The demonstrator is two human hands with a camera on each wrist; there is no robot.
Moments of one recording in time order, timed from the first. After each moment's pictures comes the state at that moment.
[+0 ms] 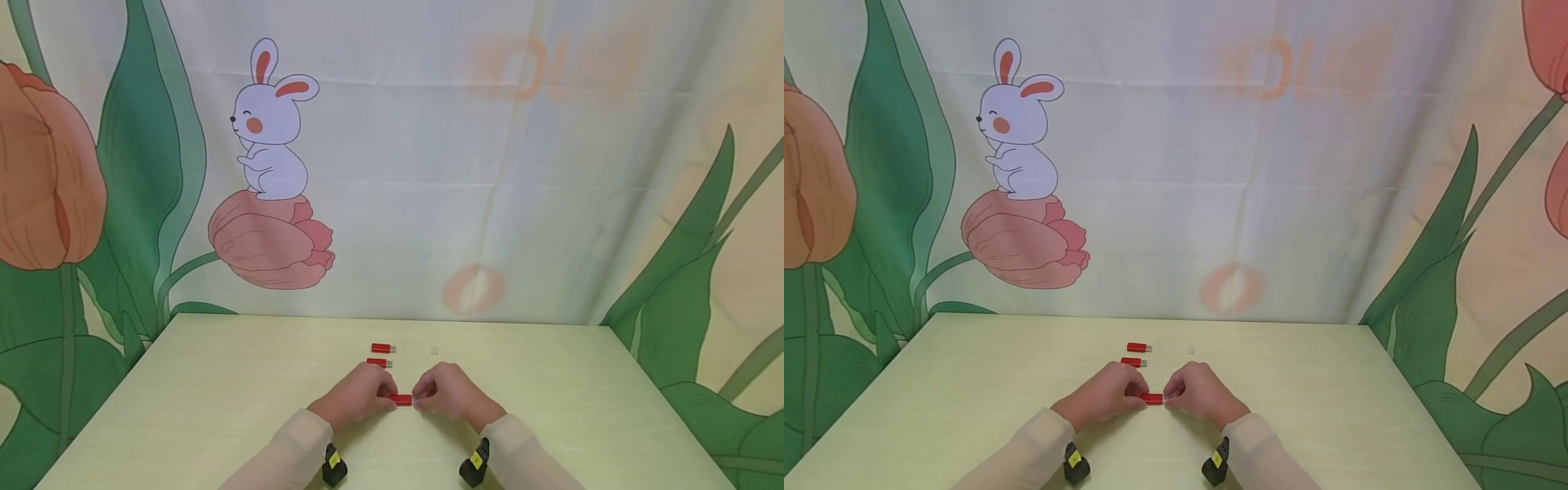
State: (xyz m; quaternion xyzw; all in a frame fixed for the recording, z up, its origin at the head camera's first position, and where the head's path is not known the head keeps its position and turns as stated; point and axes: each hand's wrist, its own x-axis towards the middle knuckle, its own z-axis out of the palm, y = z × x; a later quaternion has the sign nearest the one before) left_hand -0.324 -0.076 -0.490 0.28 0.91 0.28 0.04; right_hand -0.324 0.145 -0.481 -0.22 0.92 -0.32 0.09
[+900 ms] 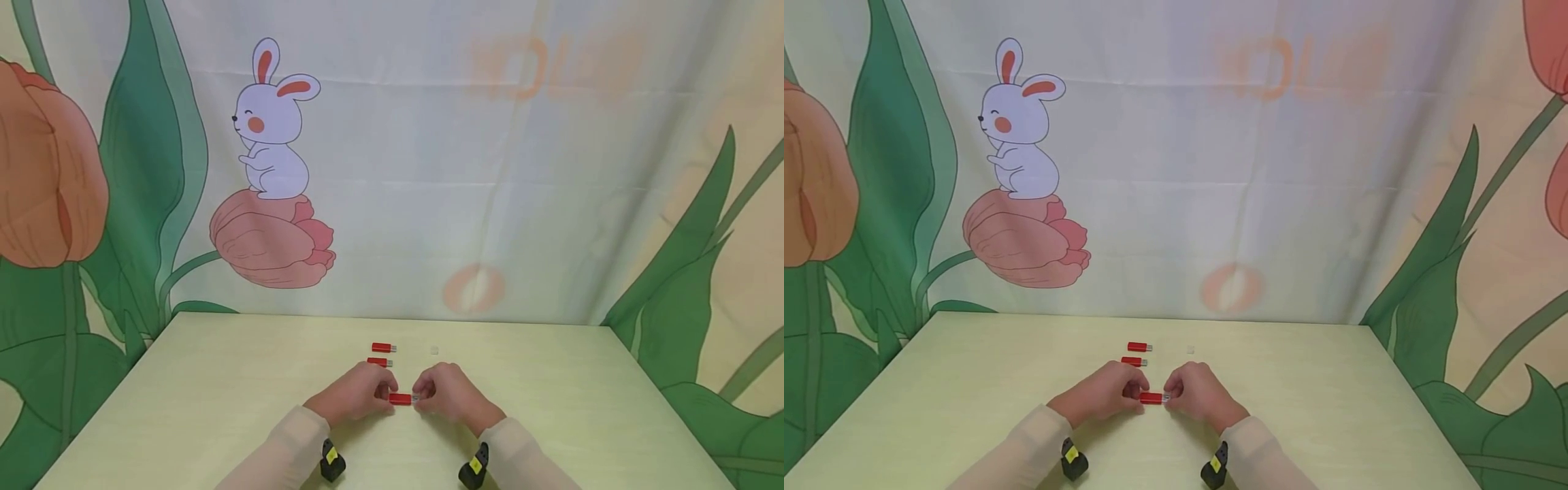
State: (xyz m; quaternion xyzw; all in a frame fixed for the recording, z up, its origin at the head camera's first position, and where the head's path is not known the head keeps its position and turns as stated) left_hand -0.321 -0.081 -0.480 0.29 0.91 0.28 0.07; right_hand -0.323 0.143 -0.482 -0.22 0.92 -0.31 0.08
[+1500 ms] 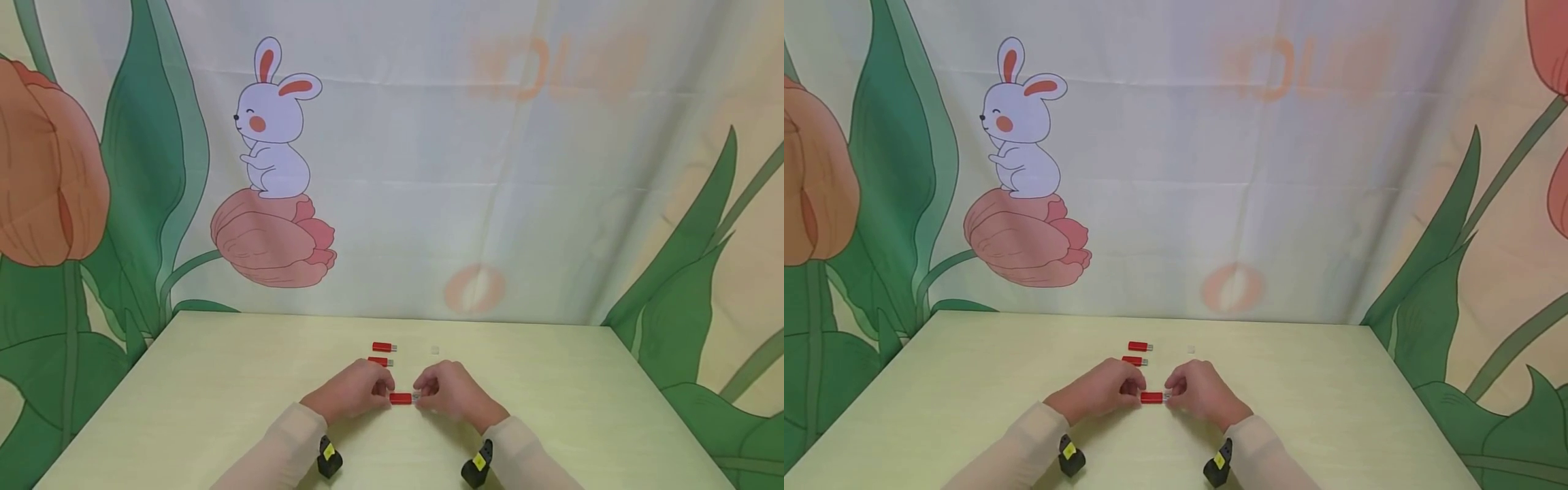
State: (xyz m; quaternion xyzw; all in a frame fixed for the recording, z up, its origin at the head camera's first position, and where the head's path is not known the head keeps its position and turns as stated) left_hand -0.325 -0.088 -0.479 0.31 0.91 0.27 0.06; right_hand -0.323 0.147 -0.480 -0.22 0.92 -0.32 0.07
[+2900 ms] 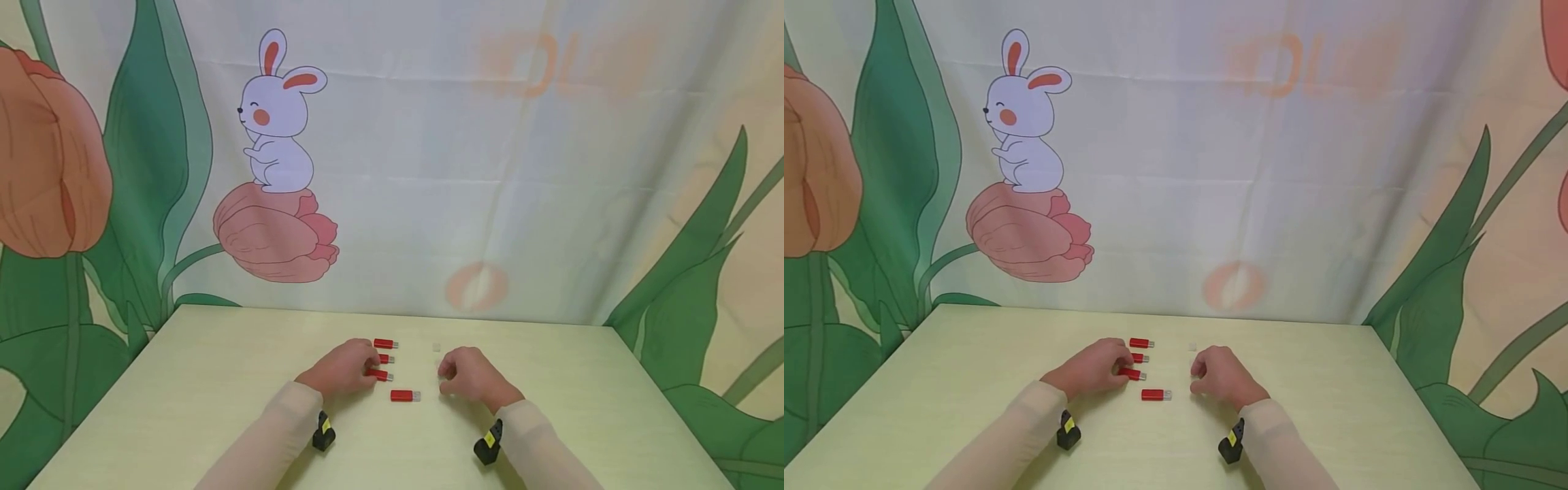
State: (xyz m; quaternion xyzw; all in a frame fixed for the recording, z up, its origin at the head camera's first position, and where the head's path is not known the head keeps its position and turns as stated) left_hand -0.357 -0.105 -0.487 0.25 0.95 0.19 0.03; right_hand -0.346 0.171 -0.478 -0.14 0.95 -0.27 0.07
